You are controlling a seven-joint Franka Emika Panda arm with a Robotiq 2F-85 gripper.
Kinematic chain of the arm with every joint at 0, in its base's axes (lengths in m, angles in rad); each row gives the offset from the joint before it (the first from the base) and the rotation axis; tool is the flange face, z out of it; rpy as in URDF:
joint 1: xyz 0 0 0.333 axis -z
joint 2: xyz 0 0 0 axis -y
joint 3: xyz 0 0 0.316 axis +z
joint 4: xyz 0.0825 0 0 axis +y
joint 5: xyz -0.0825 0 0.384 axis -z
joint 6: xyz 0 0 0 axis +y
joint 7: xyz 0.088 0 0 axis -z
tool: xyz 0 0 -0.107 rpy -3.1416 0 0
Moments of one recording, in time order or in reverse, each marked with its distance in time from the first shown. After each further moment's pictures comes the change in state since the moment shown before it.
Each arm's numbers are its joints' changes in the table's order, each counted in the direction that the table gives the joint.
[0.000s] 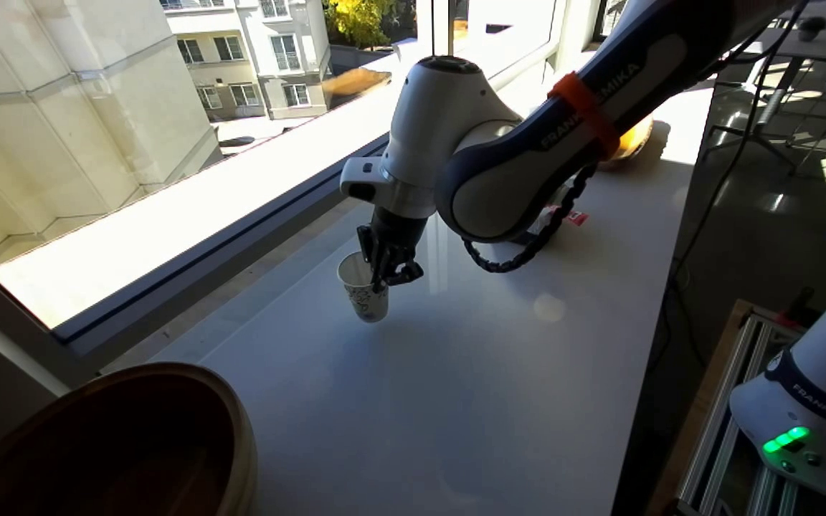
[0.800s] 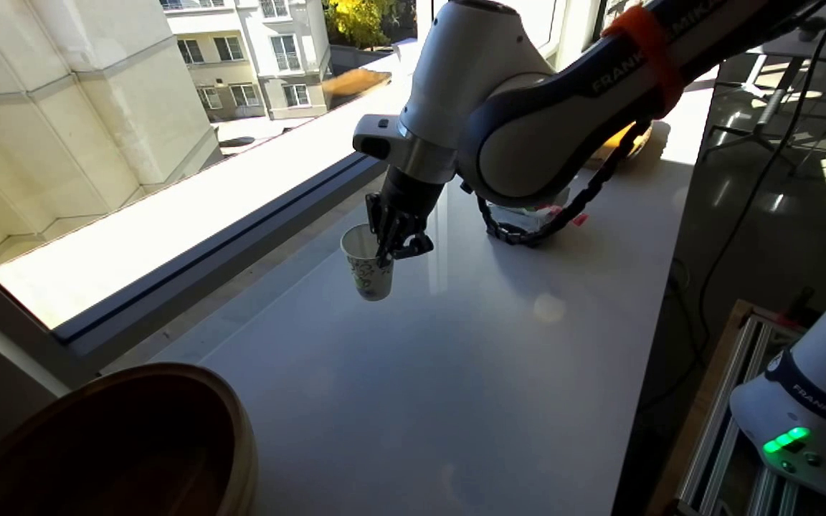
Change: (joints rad) arm -0.044 0.153 -0.046 0.061 -0.070 0.030 0.006
